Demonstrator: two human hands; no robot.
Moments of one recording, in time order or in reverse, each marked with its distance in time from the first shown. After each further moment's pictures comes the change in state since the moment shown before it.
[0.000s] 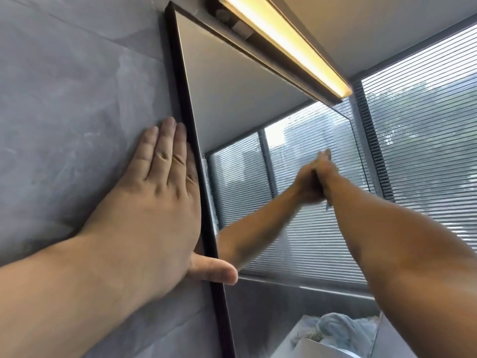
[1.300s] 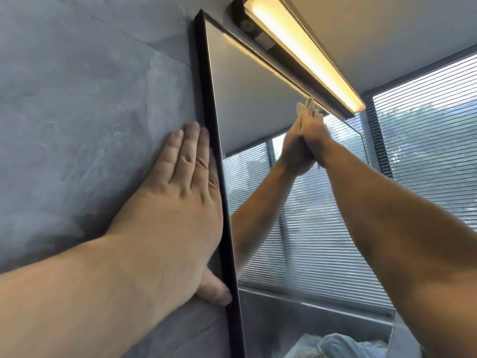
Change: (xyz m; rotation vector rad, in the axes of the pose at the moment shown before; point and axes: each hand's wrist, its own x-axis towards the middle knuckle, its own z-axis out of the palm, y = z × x) left_hand 0.005 0.003 0.002 -0.170 -0.045 0.055; right_hand -0.017 -0.117 0.042 -0.165 -0.101 -0.528
